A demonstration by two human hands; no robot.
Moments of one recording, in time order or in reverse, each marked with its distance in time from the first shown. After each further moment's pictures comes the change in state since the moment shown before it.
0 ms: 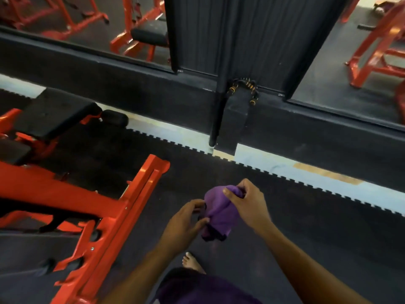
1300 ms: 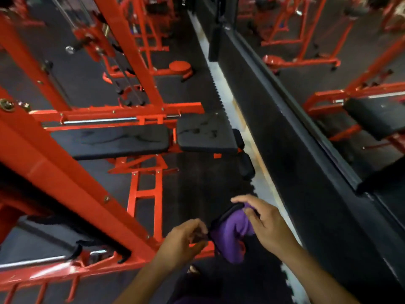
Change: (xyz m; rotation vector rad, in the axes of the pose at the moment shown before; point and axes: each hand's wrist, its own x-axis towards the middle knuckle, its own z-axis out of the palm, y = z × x) left_hand 0.281 -0.125 -0.290 0.014 0.859 -0.407; right_hand 0.485 -0.318 0.295 -0.109 -1.055 -1.041
